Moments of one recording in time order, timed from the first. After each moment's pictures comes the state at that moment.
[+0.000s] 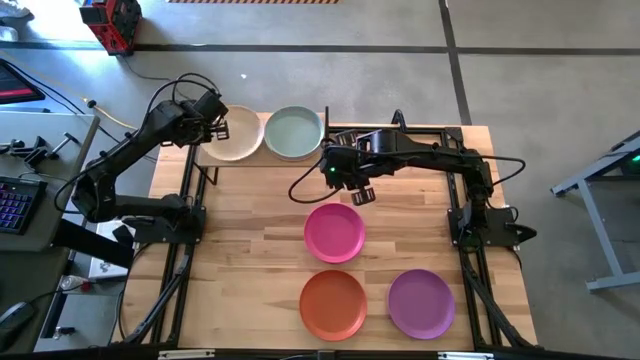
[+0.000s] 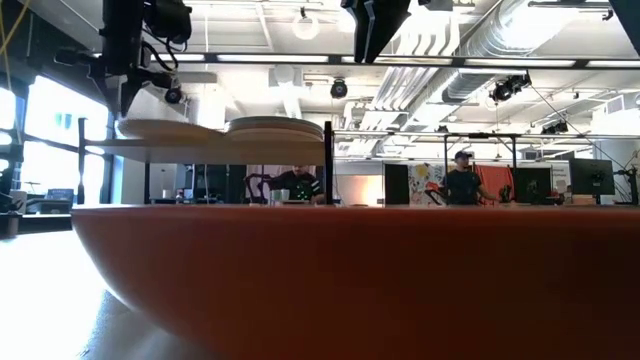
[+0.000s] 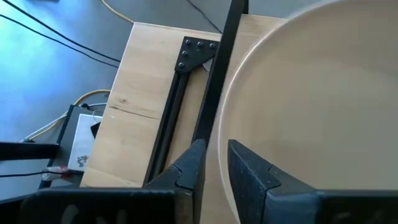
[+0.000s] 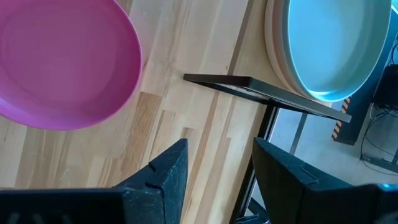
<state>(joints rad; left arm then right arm) 0.87 1.17 1.17 -1.33 -0.54 -0.85 -0.04 1.94 2.18 -1.49 0.36 -0.44</state>
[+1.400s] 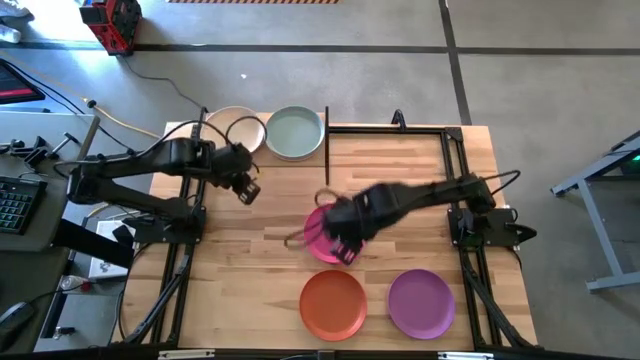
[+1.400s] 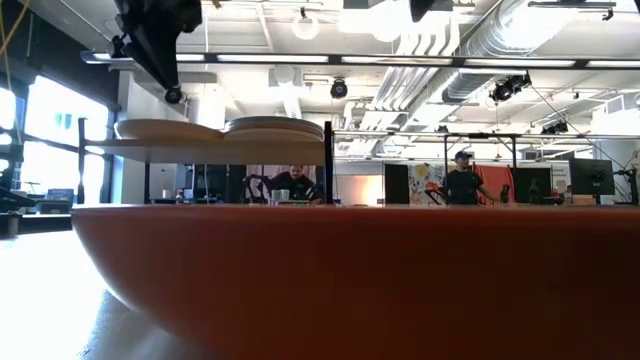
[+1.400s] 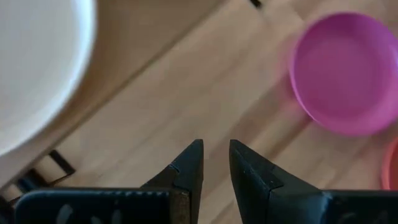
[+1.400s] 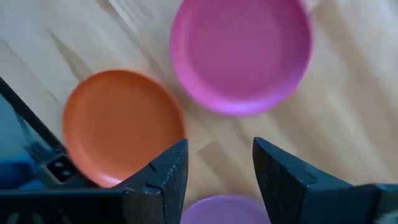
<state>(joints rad) 0.16 1.12 1.17 -1.20 -0.21 -0.64 0.25 1.98 2.18 -1.57 0.05 0.91</state>
